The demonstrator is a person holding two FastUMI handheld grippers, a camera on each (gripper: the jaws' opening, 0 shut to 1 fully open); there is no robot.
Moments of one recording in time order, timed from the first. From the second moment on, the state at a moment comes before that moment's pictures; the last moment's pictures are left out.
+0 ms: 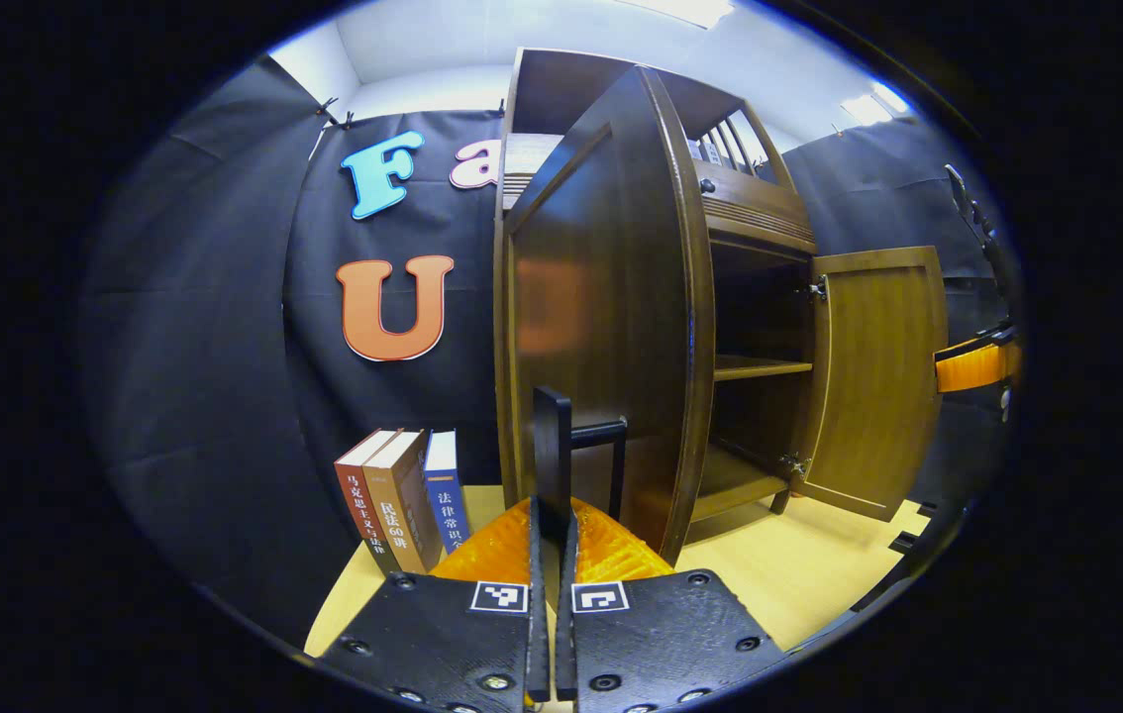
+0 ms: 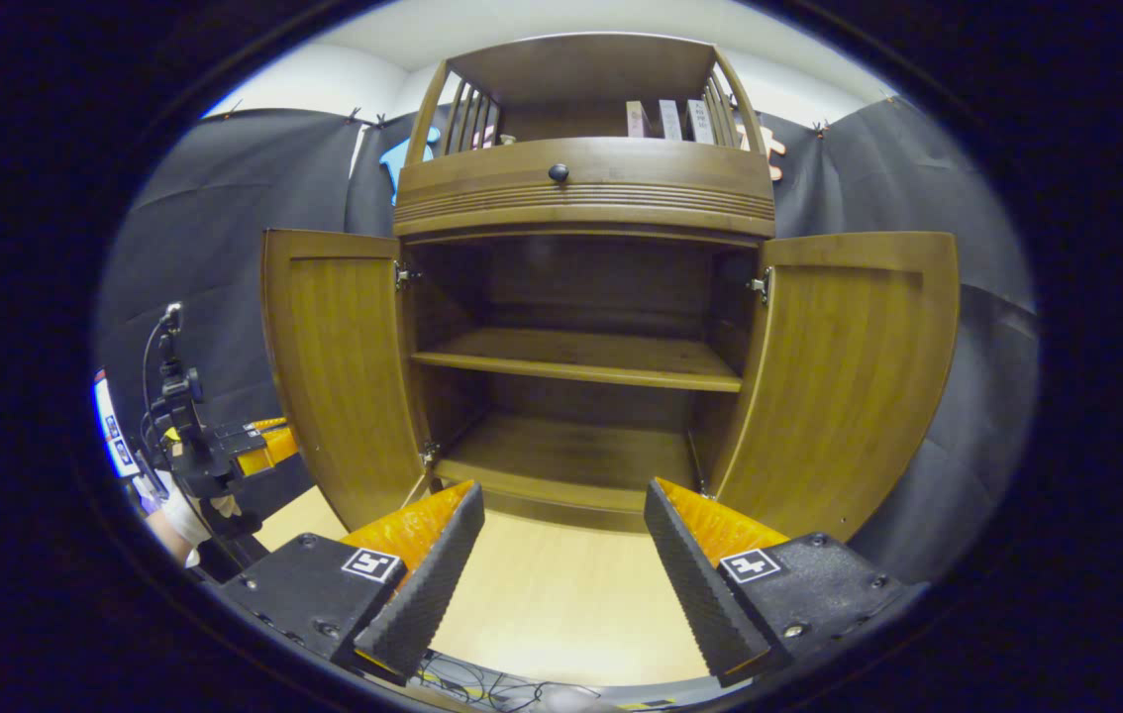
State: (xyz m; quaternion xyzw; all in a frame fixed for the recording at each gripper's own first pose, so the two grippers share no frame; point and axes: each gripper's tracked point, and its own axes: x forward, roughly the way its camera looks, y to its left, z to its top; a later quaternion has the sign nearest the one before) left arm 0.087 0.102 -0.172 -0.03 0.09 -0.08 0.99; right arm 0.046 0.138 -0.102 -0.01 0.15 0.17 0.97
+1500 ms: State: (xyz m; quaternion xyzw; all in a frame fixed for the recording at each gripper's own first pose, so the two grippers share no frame) left arm 0.035 0.214 -0.196 -0.08 0.15 -0.07 0.98; right arm 0.042 0.125 -0.110 -0.01 0.15 0.20 0.97
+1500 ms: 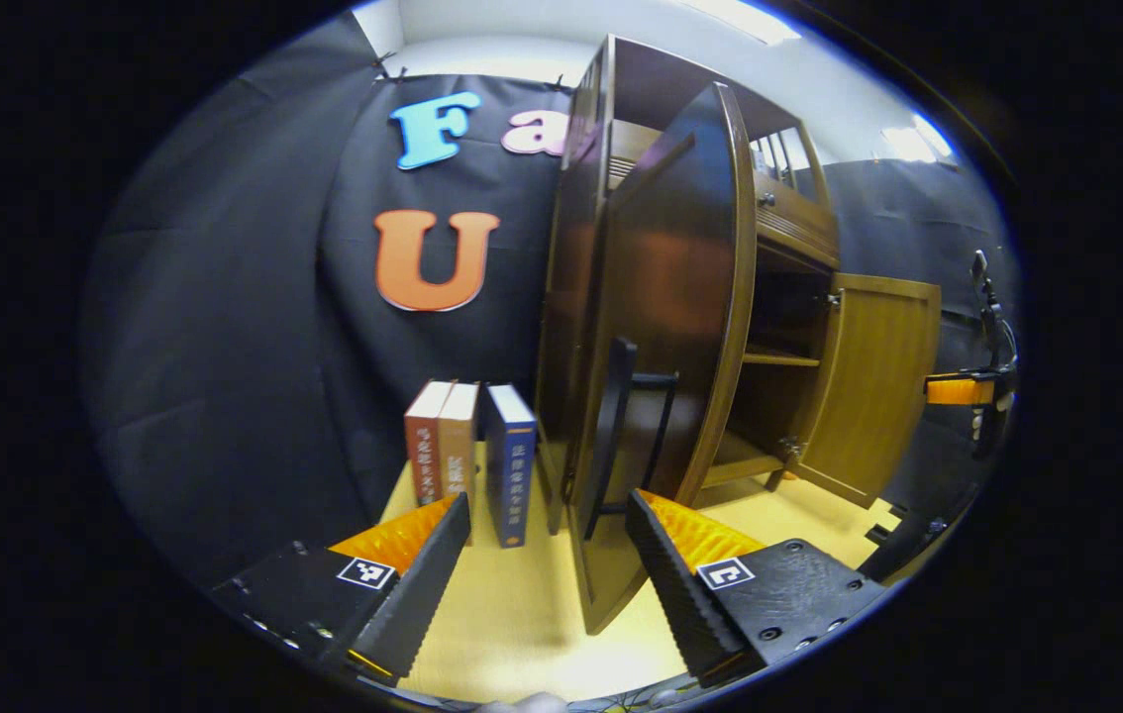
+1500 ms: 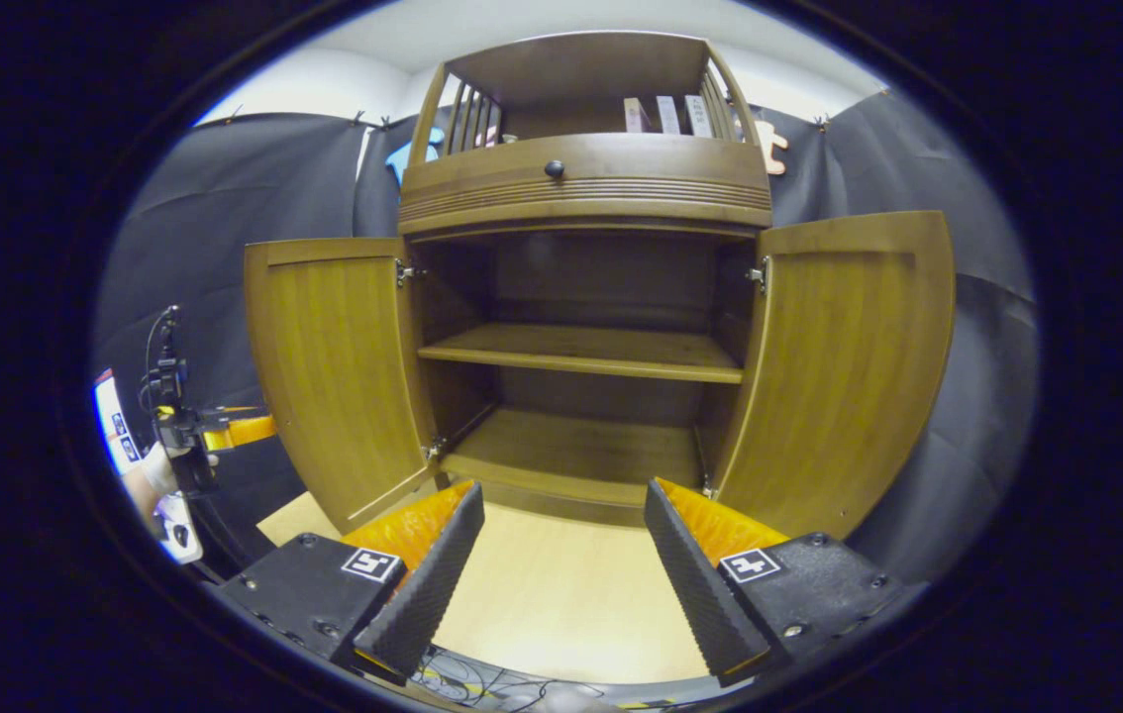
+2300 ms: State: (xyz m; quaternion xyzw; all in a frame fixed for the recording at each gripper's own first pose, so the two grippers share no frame) left arm -0.040 0.077 -0.039 -0.05 0.09 0.09 0.99; right arm 0.034 0.032 -0.080 0.03 0.12 0.22 0.97
